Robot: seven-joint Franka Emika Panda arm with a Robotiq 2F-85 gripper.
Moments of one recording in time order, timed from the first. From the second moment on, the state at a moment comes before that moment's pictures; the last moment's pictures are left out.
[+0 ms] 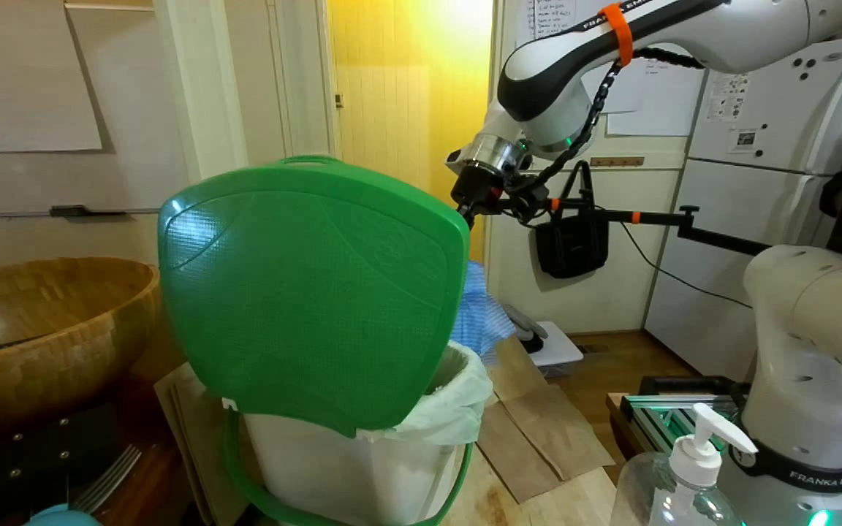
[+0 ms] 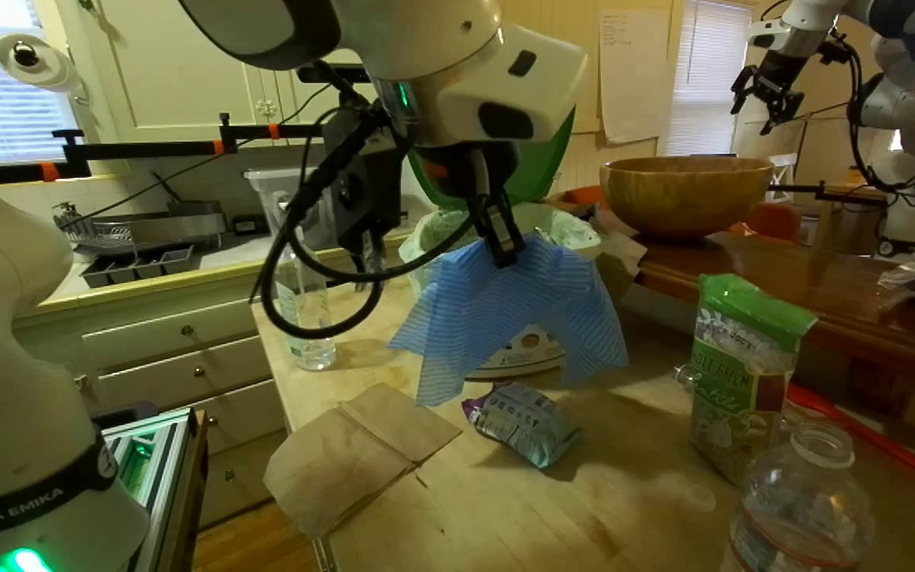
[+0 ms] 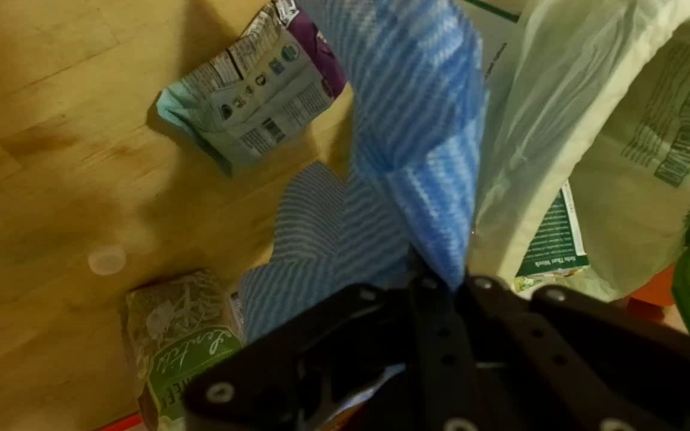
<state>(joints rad) -0.12 -0.35 -0.39 -2.40 0.59 2.22 -0.62</state>
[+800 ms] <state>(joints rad) -0.15 -0.34 -0.40 -2.47 0.61 2.22 -0.66</state>
